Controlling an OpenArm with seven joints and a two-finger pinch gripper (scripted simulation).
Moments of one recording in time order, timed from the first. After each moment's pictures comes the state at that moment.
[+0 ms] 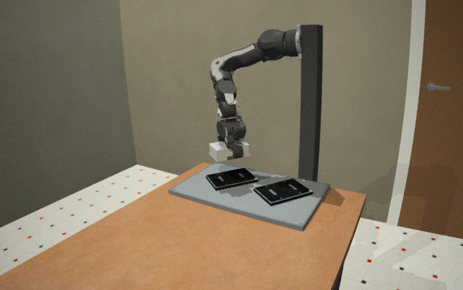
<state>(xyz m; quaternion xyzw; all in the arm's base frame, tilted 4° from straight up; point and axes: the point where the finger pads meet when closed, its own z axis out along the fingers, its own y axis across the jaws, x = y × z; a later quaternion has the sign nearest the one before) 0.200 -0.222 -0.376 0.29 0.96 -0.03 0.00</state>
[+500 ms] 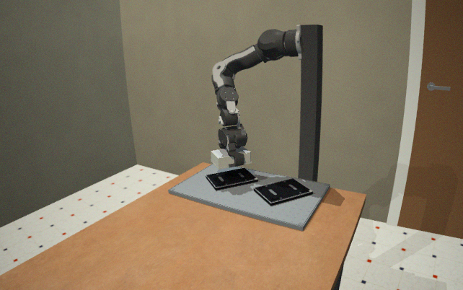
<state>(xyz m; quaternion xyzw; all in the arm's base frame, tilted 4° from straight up) 0.195 -0.222 -0.406 0.29 0.96 -0.03 0.00</state>
